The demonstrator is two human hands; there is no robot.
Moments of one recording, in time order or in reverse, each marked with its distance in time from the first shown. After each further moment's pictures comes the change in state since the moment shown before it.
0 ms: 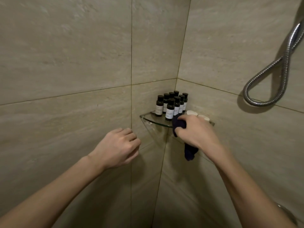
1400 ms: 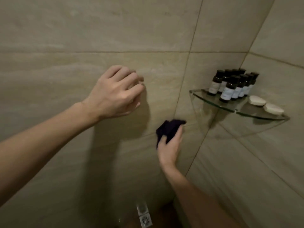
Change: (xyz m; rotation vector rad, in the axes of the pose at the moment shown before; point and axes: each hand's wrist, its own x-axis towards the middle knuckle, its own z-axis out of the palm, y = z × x) left_hand -0.072 -0.048 -0.082 0.473 0.171 -0.168; right_hand -0.059 -0.111 0.234 1.023 0.076 0.173
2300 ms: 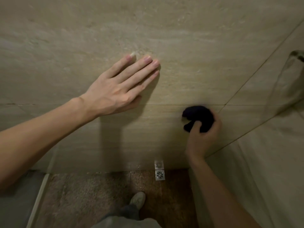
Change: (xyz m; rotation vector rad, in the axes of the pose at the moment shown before) left_hand -0.161 0.021 0.004 0.253 -0.377 -0.055; right_hand -0.030 0.062 0.028 0.122 -0.036 -0.126
